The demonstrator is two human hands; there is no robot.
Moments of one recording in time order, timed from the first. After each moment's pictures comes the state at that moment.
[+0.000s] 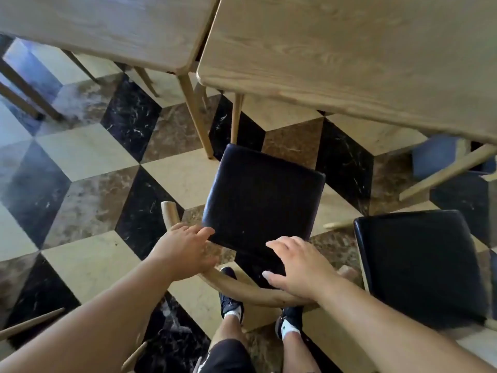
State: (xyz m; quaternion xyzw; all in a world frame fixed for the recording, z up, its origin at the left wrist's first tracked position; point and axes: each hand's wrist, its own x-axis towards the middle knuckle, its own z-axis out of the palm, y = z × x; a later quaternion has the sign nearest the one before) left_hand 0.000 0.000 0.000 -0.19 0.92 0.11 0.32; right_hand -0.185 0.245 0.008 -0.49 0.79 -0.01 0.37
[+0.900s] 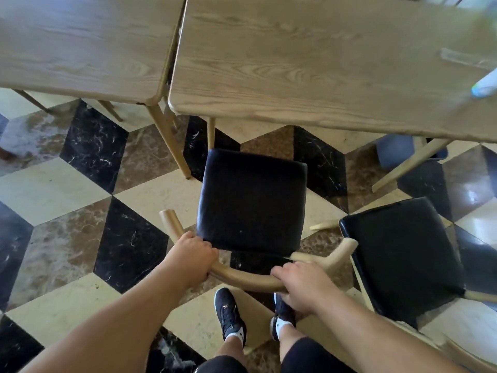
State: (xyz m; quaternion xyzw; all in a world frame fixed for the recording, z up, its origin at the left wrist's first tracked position) left_hand -0.059 -0.045 -0.017 0.04 0.94 -0.03 0.33; right_hand -0.180 0.225 0.001 -0.47 0.80 0.09 0.36
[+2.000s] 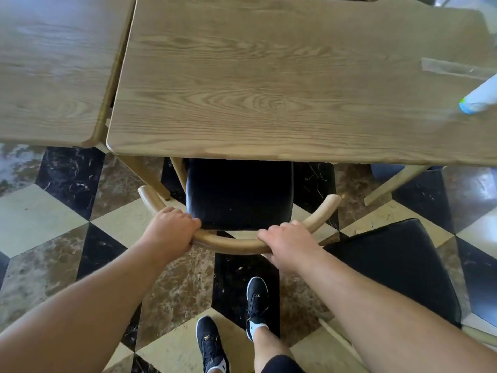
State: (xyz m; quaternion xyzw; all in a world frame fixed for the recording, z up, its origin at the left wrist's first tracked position) left_hand -0.267 -0.065 -0.011 -0.04 0.96 -0.04 0.28; right_hand -0.399 0.198 0.001 -0.50 0.82 0.04 0.27
